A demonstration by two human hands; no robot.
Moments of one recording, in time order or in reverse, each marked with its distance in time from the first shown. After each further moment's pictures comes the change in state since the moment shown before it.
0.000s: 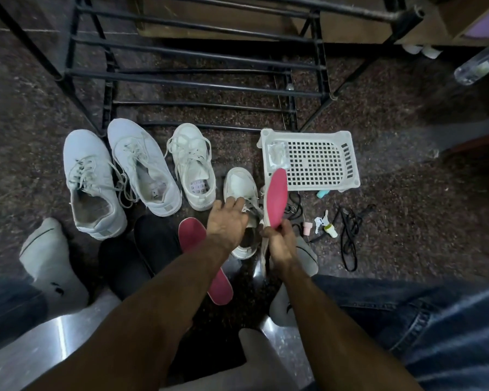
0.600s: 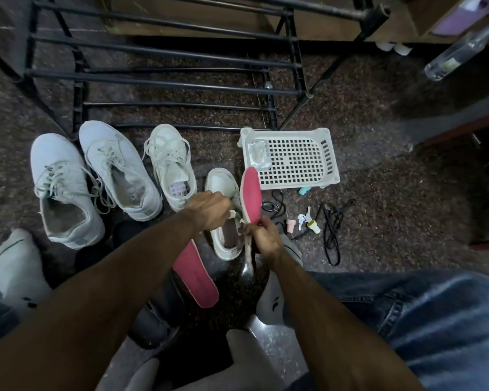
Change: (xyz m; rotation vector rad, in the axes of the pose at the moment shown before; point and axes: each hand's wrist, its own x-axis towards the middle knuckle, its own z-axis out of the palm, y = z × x) left_hand 0.030 -0.031 -0.024 -0.213 -0.049 0.190; right_hand 0.016 -0.009 -0.007 -0.181 -0.126 0.080
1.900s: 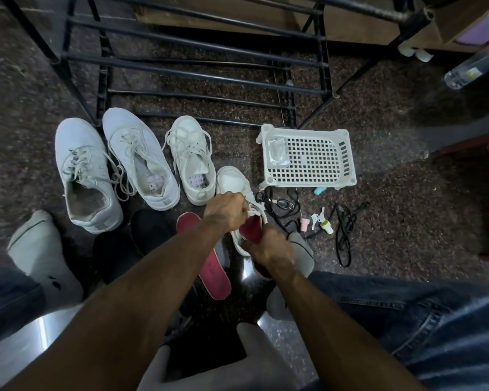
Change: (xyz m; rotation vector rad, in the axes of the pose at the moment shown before) left_hand -0.014 0.009 0.016 -0.401 0.108 -0.251; right_hand -0.034 -0.003 0.028 -0.811 0.109 -0.016
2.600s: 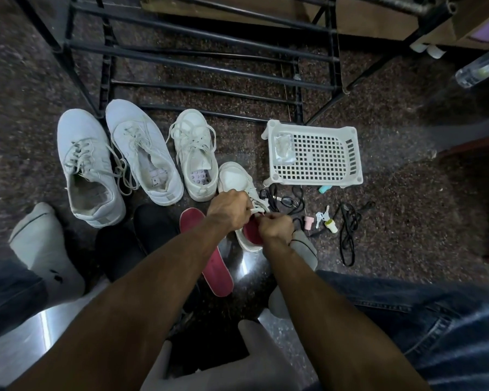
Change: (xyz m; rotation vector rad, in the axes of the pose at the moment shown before) left_hand -0.002 -0.003 0.003 -0.030 0.008 0.005; right_hand 0.034 -0.026 0.005 0.656 0.180 0.363
